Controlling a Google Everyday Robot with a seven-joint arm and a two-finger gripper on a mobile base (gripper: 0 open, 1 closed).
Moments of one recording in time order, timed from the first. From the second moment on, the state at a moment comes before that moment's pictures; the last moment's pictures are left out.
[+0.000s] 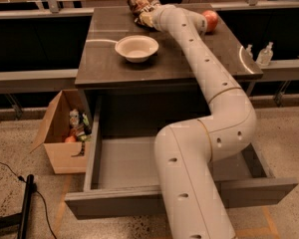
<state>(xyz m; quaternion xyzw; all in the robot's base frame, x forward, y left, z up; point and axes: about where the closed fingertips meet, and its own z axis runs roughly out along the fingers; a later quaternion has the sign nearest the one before) 1.020 -0.028 0.896 -0.27 0.72 0.04 0.64</state>
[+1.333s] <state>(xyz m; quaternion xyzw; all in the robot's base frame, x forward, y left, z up) 0.965 -0.170 0.957 -0.24 0.74 0.05 0.63</state>
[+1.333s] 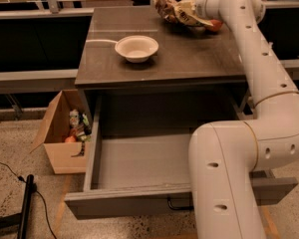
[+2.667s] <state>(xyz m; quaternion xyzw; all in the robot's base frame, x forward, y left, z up) 0.871 -0.178 1.063 -0.24 0.71 0.15 0.64</state>
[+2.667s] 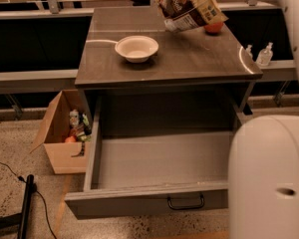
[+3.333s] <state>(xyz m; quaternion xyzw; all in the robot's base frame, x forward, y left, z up) 0.753 -0.218 1.177 -0.21 0.67 0.13 0.70</state>
